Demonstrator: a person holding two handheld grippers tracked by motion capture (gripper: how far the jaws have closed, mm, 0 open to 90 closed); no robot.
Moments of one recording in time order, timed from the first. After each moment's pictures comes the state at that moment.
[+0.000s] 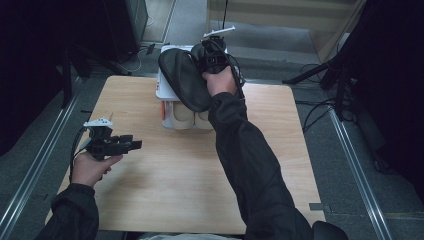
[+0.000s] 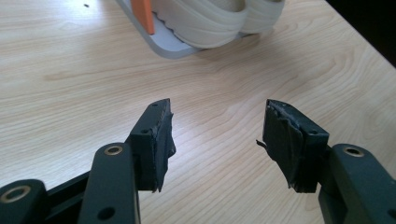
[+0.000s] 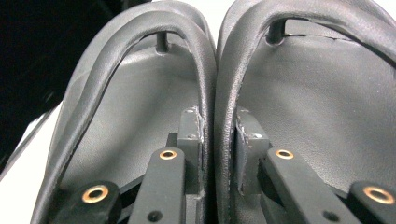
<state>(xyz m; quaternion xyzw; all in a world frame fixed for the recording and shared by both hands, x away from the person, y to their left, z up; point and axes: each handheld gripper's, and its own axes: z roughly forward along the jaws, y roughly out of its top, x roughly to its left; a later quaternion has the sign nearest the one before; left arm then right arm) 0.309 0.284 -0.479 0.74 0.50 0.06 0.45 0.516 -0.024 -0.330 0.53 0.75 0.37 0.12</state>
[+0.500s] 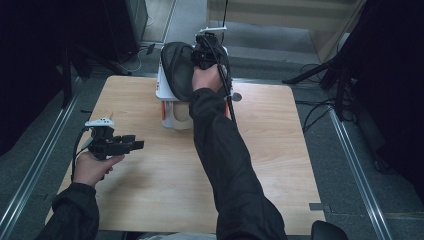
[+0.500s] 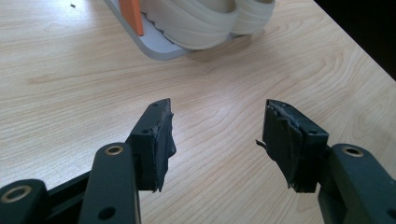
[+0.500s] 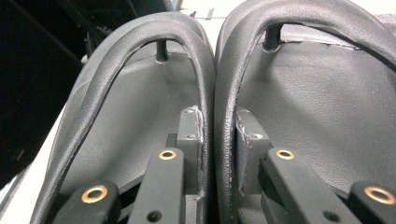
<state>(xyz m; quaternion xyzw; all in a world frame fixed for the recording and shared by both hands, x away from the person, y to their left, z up) 0.311 0.282 -0.479 0.74 0.49 0.05 0.45 0.537 0.005 -0.339 0.61 0.68 0.38 0.16</state>
